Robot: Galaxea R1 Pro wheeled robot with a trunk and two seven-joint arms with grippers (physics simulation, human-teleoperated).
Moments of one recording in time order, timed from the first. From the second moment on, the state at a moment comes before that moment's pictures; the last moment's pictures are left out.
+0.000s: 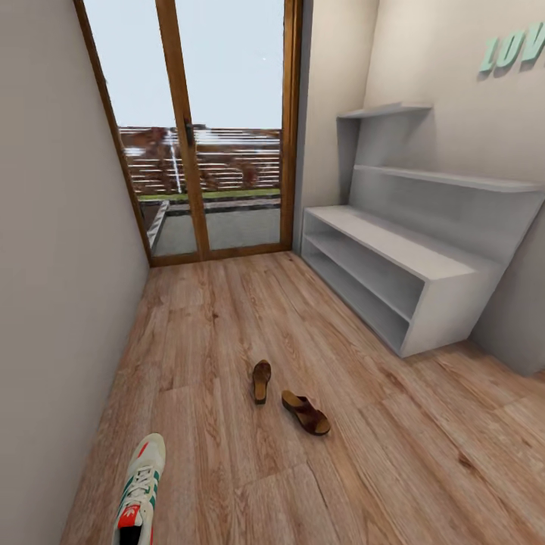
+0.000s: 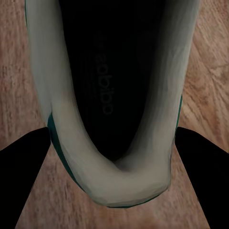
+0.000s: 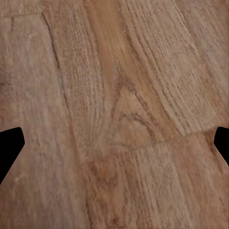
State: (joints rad) left arm -0.24 0.17 0.25 -0.14 -0.04 -0.53 -0.27; right arm -0.11 -0.06 -0.06 -0.41 0.09 -0.38 0.01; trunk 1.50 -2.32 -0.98
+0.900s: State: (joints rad) left arm -0.24 0.17 0.25 -0.14 -0.04 -0.53 -0.26; right arm -0.11 -0.06 -0.05 -0.41 0.09 -0.38 0.01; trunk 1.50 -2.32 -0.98
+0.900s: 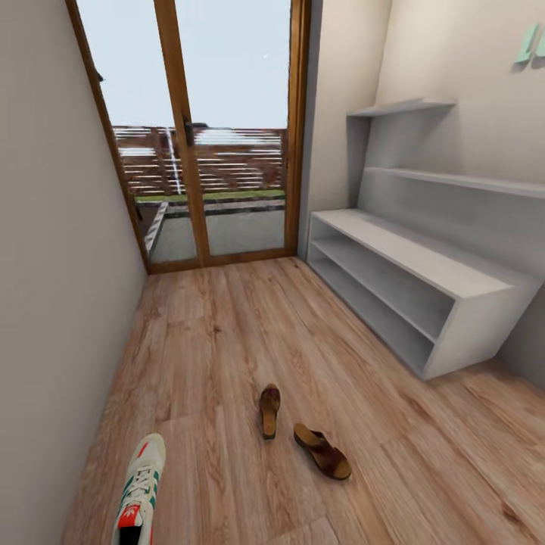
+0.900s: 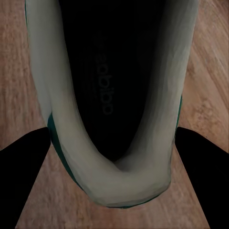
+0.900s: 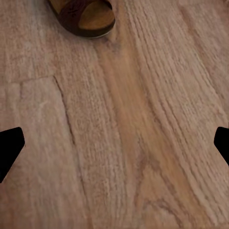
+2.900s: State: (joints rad) left arm -0.24 0.17 0.25 -0.14 -0.04 -0.53 -0.26; right arm -0.11 -0.06 -0.05 -0.41 0.09 -0.38 0.01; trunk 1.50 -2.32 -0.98
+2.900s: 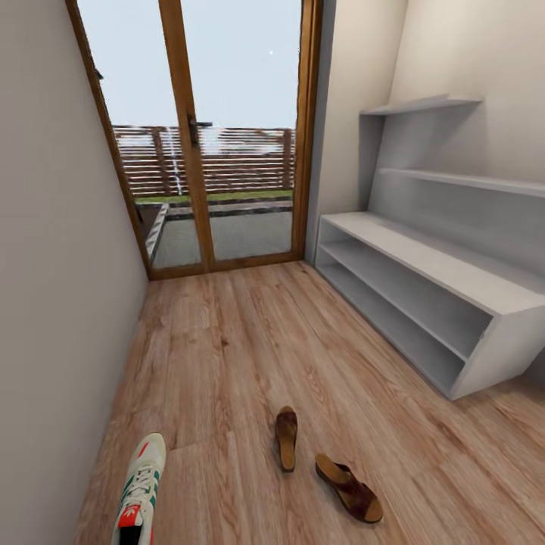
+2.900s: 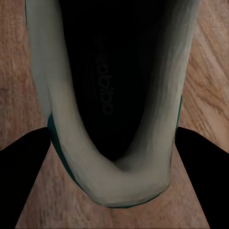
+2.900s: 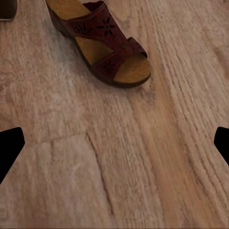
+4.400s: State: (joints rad) left arm -0.24 0.17 0.25 -0.14 -0.04 -0.53 -0.26; right arm -0.11 -0.06 -0.05 -0.41 0.09 -0.38 0.01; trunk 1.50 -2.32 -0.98
